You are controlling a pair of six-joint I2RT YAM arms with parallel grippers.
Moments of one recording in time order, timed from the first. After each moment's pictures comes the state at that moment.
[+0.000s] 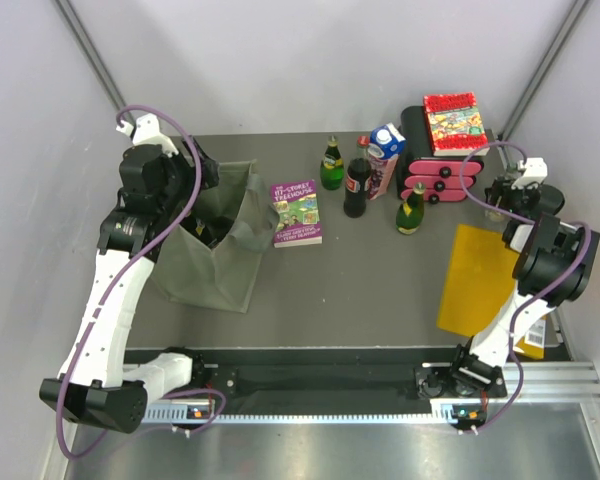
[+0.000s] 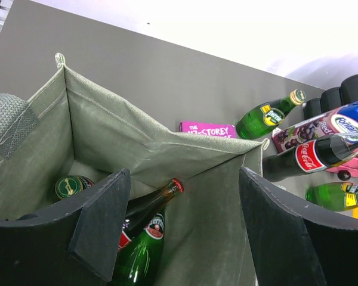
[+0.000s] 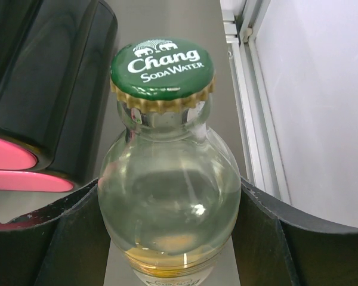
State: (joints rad) left arm -0.17 1.11 1.35 -0.53 -0.09 -0.42; right arm -0.49 1.92 0.94 0.75 -0.45 -0.15
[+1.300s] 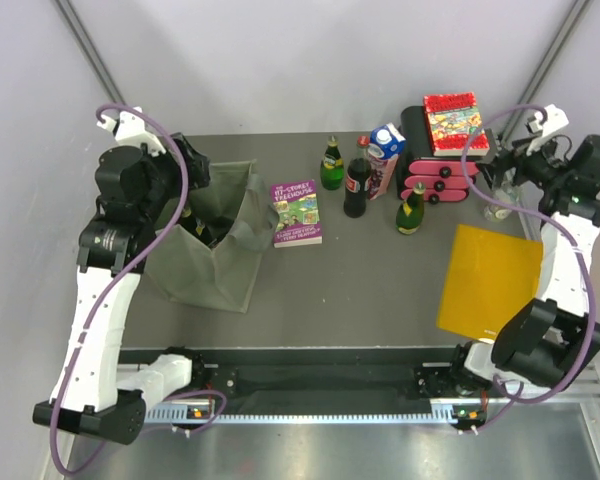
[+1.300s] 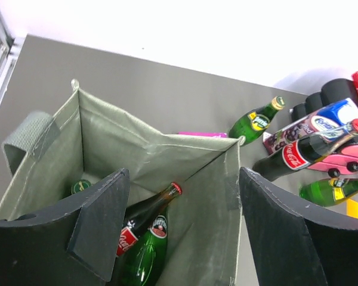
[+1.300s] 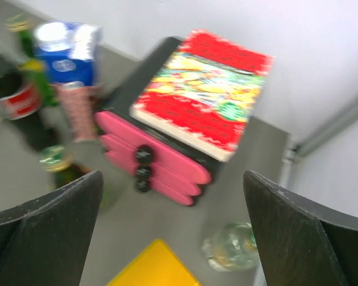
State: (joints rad) left arm -0.17 1.05 1.45 -0.61 -0.07 -0.36; right arm -0.47 1.33 1.20 -0.09 -0.86 -0.36
